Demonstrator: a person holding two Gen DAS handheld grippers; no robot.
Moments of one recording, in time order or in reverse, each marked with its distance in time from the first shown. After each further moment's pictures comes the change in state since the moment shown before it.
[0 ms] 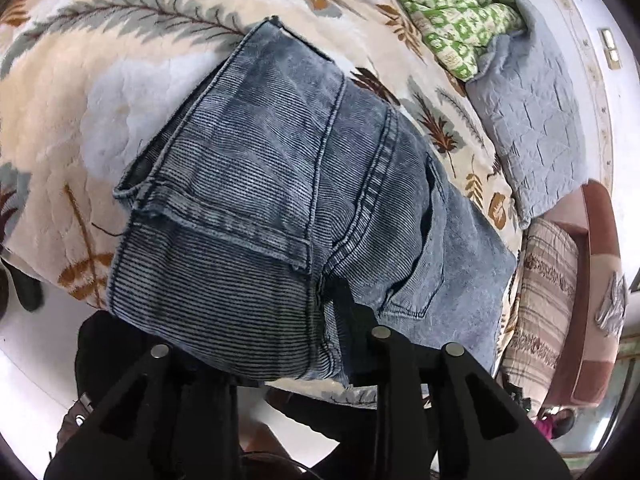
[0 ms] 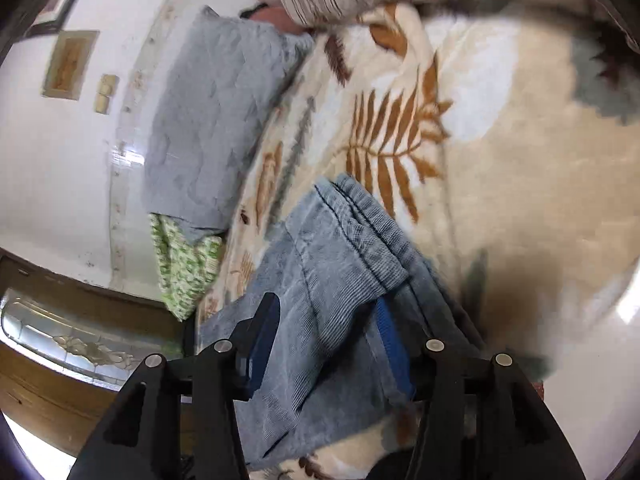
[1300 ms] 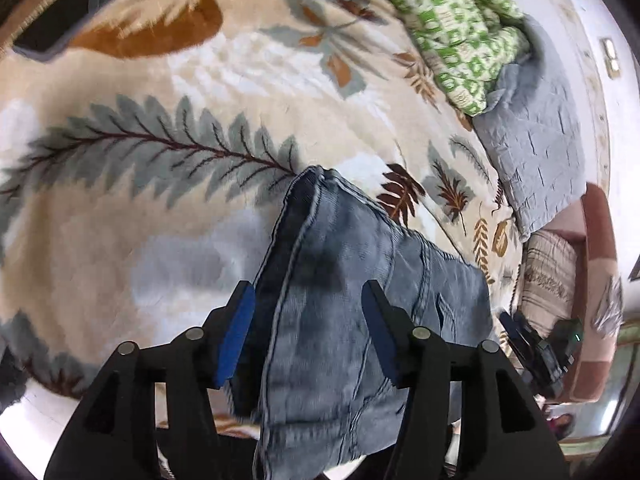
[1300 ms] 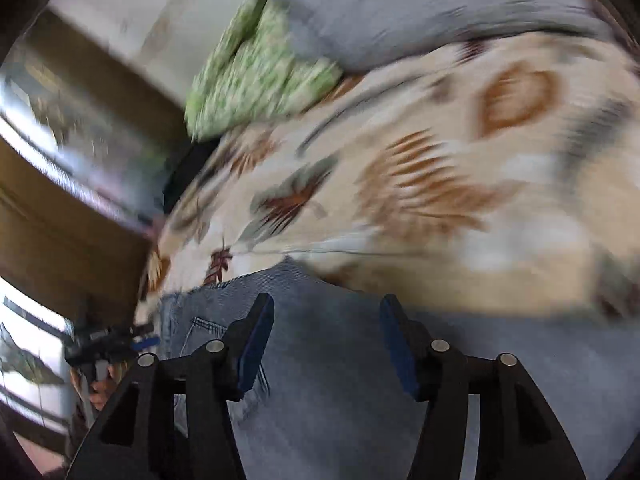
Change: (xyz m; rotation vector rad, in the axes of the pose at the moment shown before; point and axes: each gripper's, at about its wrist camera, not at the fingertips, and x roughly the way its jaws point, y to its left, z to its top) left arm -0.013 0.035 0.110 0.070 0.025 -0.019; right arm 0.205 0.247 -0.096 -0.721 0.434 -0.047
